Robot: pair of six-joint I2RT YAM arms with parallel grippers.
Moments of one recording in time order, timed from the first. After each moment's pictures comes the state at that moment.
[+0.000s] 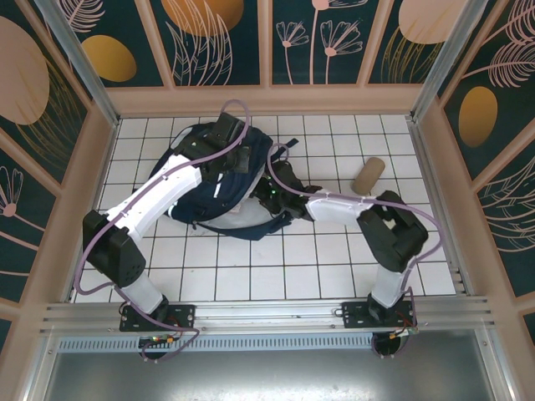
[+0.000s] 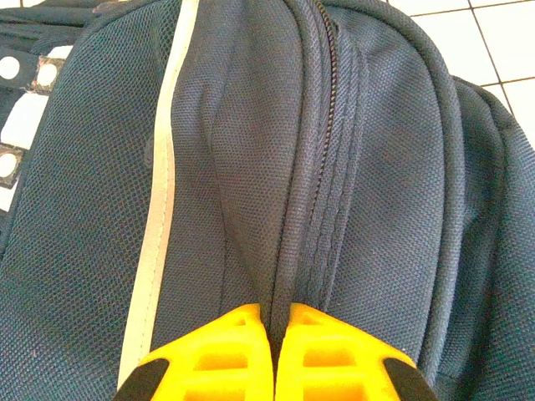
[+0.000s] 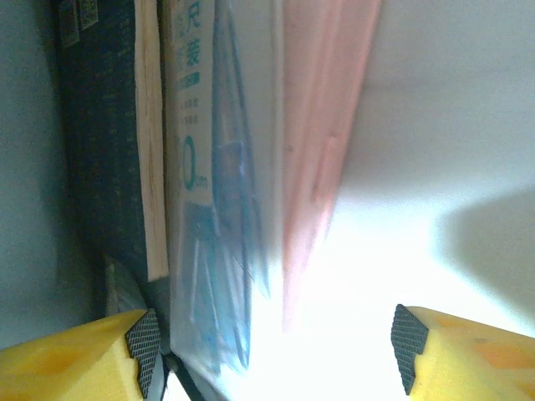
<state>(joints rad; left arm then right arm) -0.61 1.66 1.58 -0.80 -0.17 -0.40 0.78 1.76 1.05 0.04 -0.14 1.13</state>
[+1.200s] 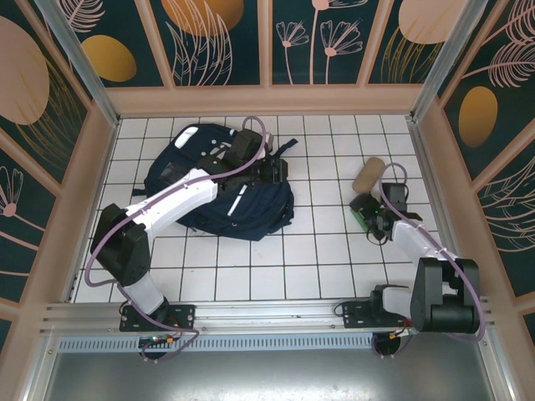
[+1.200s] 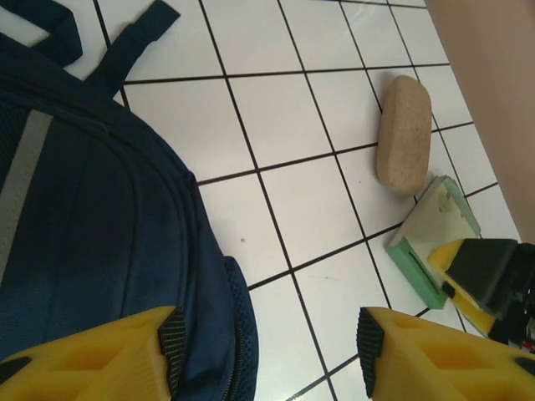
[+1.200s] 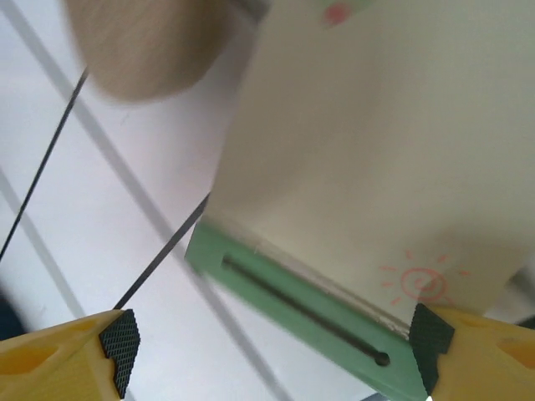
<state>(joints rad) -0.70 1.71 1.40 -0.41 0.10 -0.60 0.02 1.23 0.53 -0.27 -0.18 0.84</state>
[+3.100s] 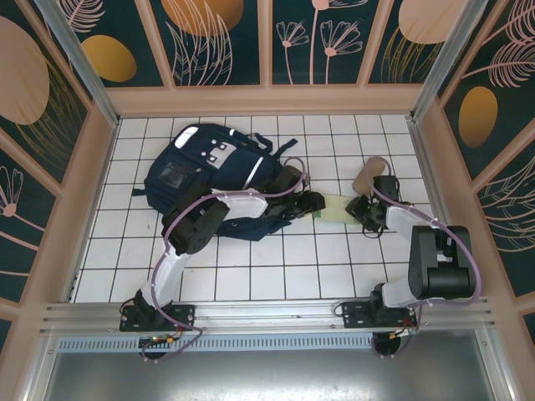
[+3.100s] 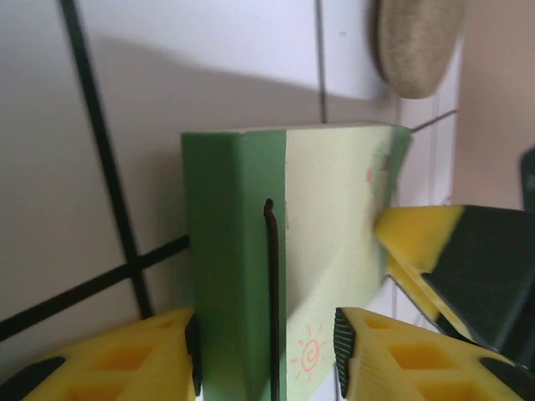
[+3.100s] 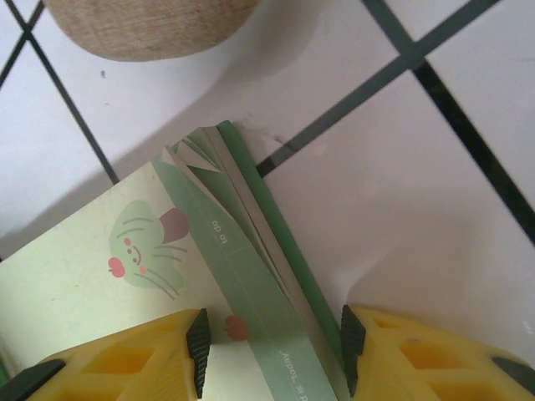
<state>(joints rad) -0.84 2.23 1.40 0.17 0.47 -1.06 0.02 1.45 0.62 -0.24 -0.22 0.68</state>
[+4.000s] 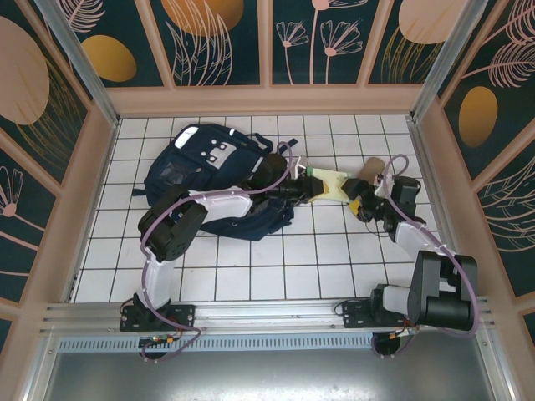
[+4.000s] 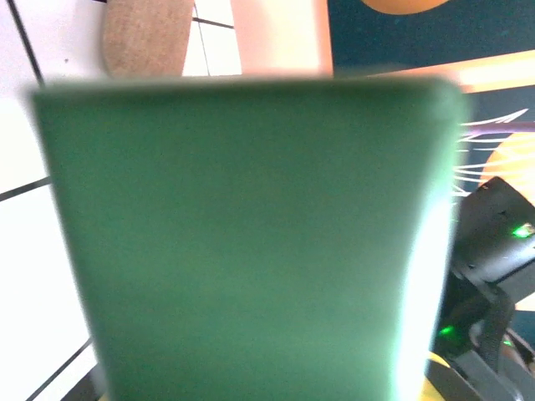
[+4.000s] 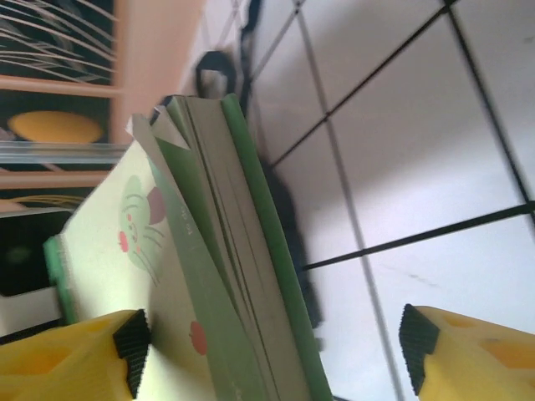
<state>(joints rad) -0.80 2.04 1.28 0.46 0.66 -1.21 -0.13 1.26 0.49 0.15 -0.85 0.88</state>
